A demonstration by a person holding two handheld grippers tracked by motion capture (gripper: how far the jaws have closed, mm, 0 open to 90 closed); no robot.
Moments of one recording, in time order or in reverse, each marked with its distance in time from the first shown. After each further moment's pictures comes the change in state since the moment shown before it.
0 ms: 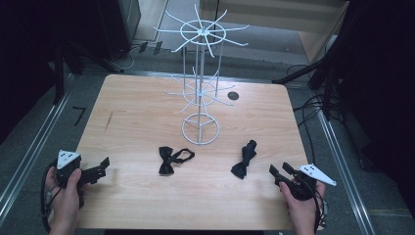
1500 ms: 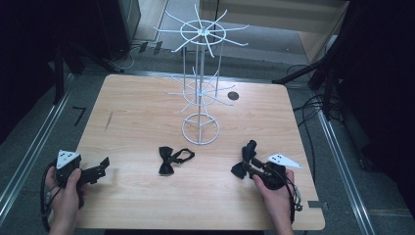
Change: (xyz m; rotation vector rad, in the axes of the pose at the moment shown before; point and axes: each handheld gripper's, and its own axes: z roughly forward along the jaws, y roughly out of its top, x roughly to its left) left arm 0.001 0.000 0.000 0.000 -0.003 -0.009; right arm 0.053 0.006 0.054 0.118 0.174 -0.046
